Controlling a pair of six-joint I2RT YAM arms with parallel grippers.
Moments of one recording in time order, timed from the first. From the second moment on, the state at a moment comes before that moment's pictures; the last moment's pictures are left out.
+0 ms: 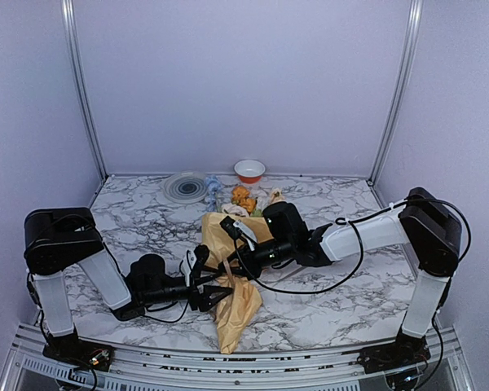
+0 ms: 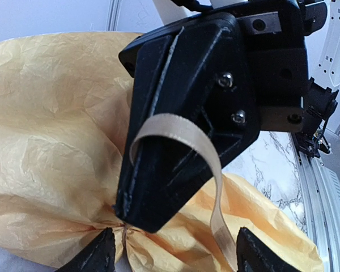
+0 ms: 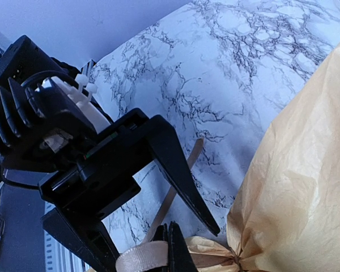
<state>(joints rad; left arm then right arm) -0.95 1.92 0.40 1.33 0.25 -0.19 0.90 1.85 1.02 0.27 -0.63 0.21</state>
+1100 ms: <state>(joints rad) -0.94 1.95 0.48 1.28 0.26 -0.20 0.89 1.75 1.02 0.13 -0.51 0.17</state>
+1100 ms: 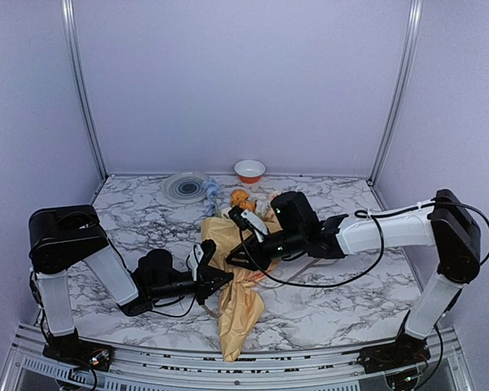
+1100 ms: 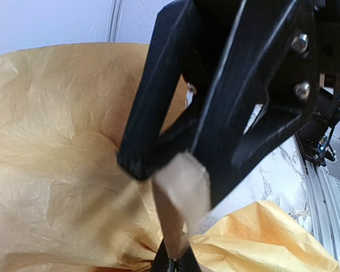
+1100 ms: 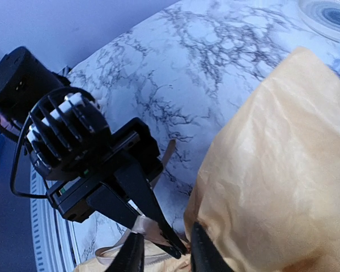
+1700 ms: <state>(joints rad) -0.99 1.95 0.48 1.23 0.15 -0.12 0.25 1.34 0.72 -0.33 0.03 0.36</state>
